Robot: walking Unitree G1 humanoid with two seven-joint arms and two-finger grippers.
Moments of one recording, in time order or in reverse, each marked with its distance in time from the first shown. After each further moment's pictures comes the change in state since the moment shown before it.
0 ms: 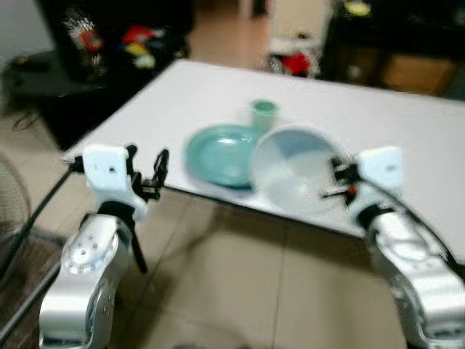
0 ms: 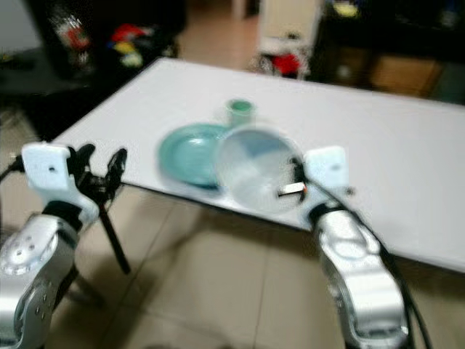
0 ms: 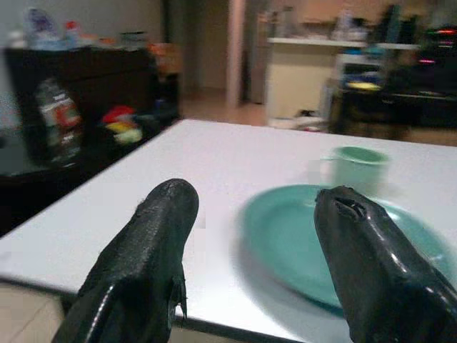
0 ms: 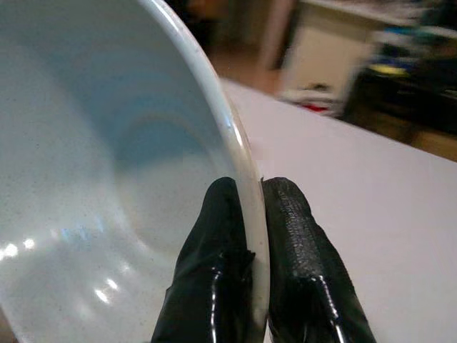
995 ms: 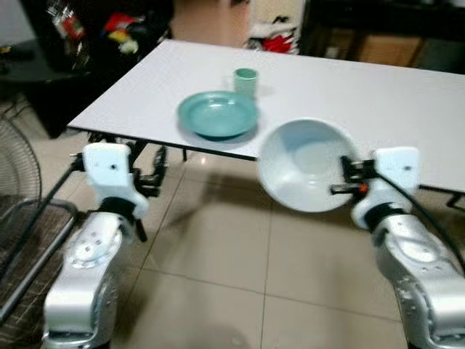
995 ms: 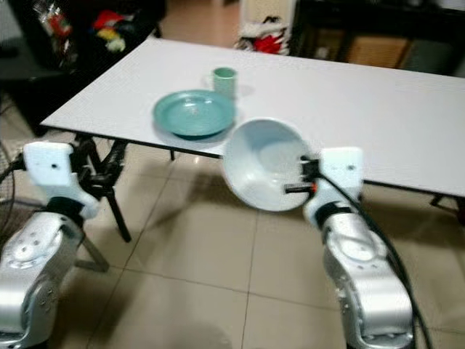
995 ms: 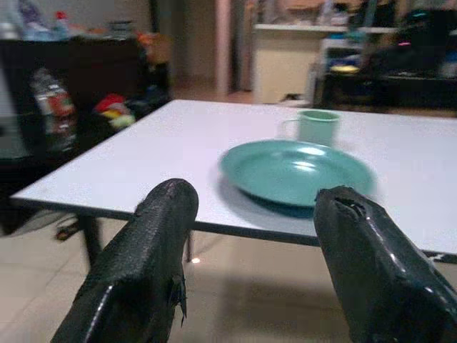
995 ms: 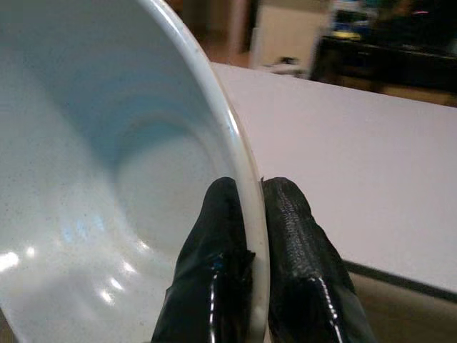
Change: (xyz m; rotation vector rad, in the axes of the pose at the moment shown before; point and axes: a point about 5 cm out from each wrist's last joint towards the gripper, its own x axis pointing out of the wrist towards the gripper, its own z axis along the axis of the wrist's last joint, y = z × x) left arm 0.005 0.004 -0.005 0.005 0.002 0.028; right arm -0.007 -0.008 0.001 0.101 -0.011 -0.081
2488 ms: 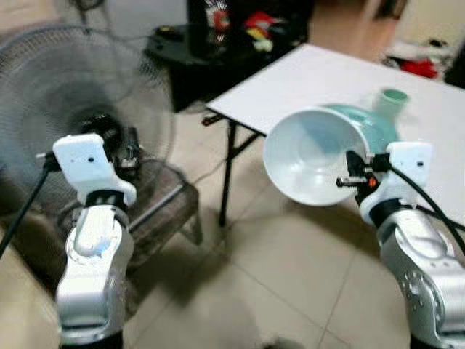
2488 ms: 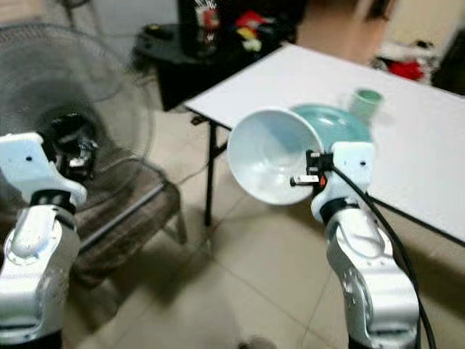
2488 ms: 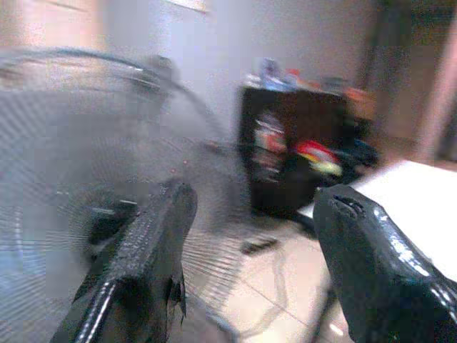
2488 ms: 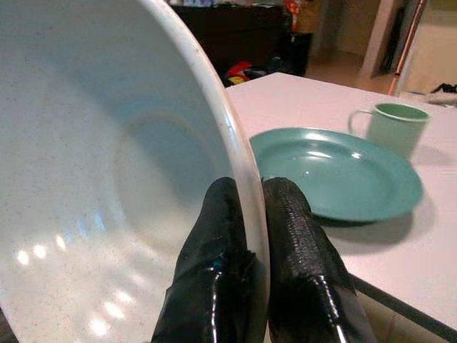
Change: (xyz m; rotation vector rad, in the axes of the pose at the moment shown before) left arm 0.007 0.004 0.013 -0.049 -0.132 0.172; right arm 0.003 -0.013 0.011 0.078 -0.044 -0.053
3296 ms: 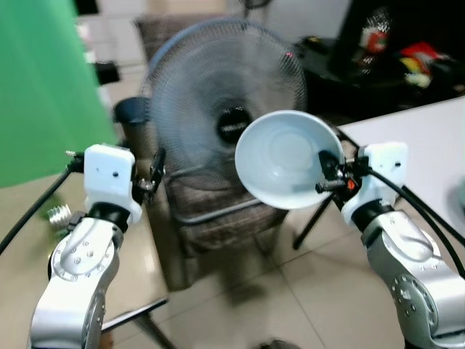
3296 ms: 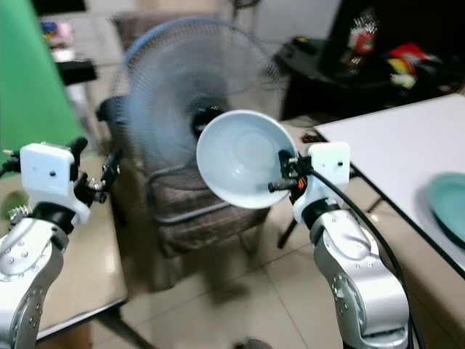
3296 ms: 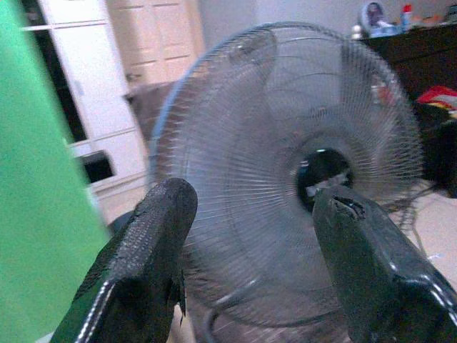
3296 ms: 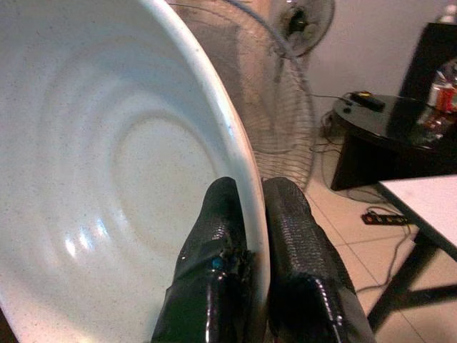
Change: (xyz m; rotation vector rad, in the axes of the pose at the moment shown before) left arm -0.021 -0.003 0.002 0.223 0.071 -0.238; right arm -0.002 0.023 -0.002 0.009 -0.009 0.176
